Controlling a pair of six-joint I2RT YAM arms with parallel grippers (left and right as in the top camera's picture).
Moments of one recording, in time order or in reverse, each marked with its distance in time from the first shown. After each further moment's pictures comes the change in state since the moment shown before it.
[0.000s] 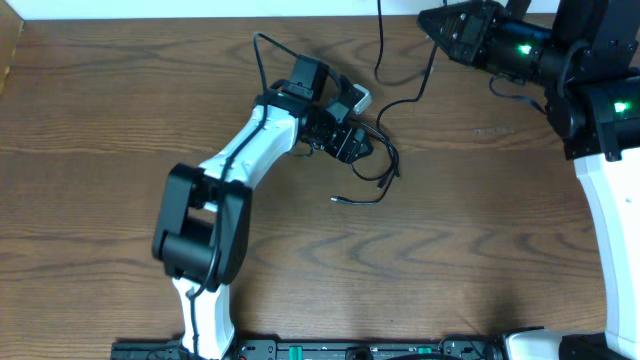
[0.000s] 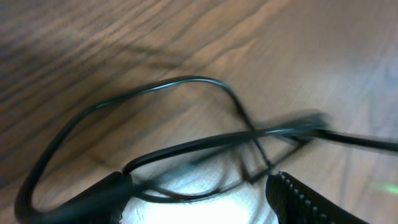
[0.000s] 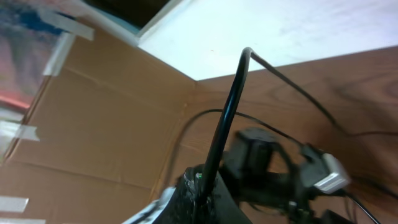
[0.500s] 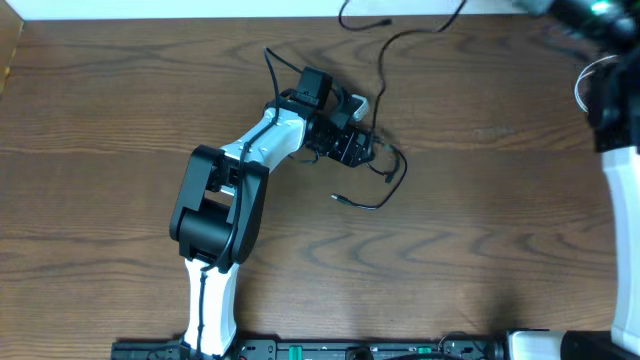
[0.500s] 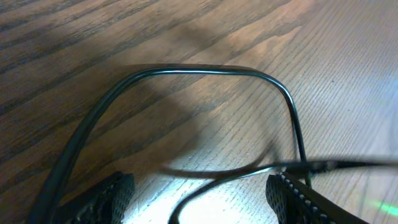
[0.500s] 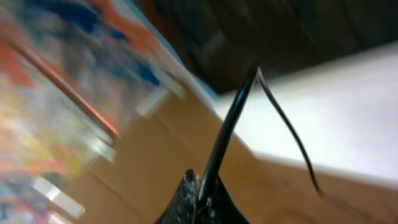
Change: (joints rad) left arm 0.000 0.110 0.004 0.049 0.017 -0.114; right arm -0.165 0.001 0.012 0.692 -0.211 0.340
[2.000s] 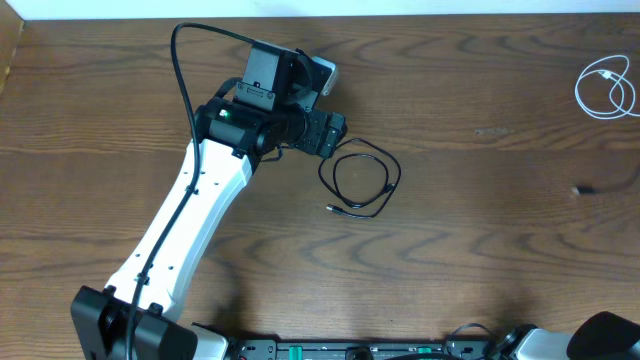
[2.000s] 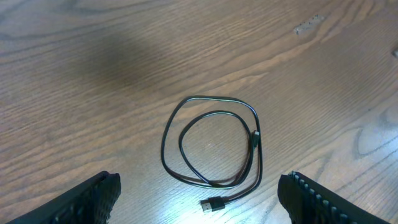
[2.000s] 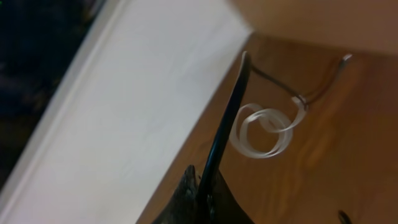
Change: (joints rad) left arm -0.001 -0.597 -0.005 -0.323 -0.339 -0.060; right arm -0.722 0.001 0.014 -0.861 0.647 -0.381
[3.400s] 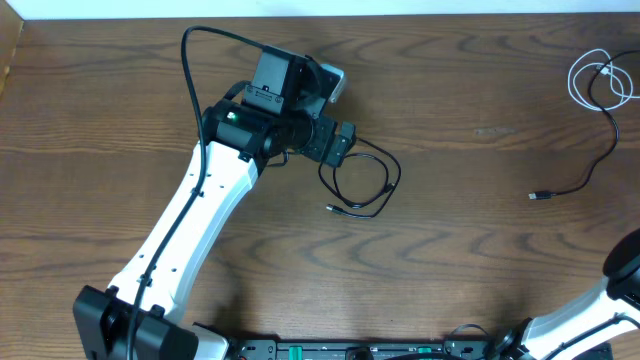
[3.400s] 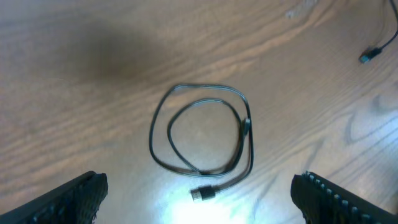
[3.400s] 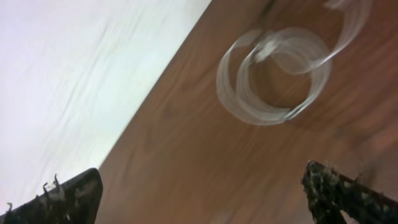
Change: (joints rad) left arm -0.034 0.001 0.000 -0.040 0.000 -0.004; right arm 0.099 0.435 0.005 0.066 -0.235 -0.180
